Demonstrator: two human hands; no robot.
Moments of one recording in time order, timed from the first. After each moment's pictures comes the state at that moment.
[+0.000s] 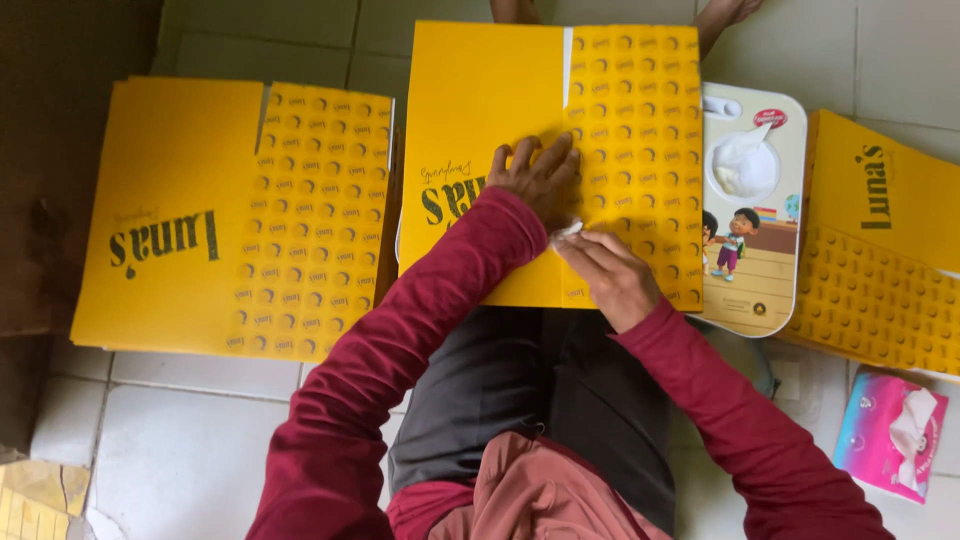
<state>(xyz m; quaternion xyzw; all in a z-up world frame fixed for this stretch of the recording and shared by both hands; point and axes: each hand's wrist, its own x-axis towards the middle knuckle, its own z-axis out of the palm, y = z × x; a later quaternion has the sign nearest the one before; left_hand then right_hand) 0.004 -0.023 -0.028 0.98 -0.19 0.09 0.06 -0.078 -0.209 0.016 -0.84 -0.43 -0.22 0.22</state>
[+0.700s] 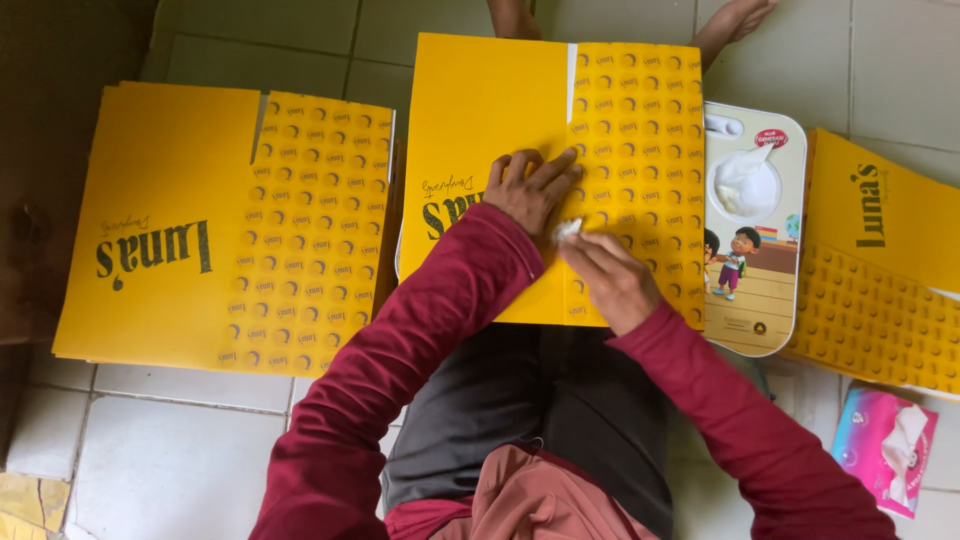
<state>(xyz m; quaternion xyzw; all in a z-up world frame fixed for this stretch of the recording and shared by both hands) -0.001 -0.012 -0.023 0.95 -0.19 0.22 0.13 -0.057 -0.214 -0.010 -0.87 -0.42 -0.15 0.19</state>
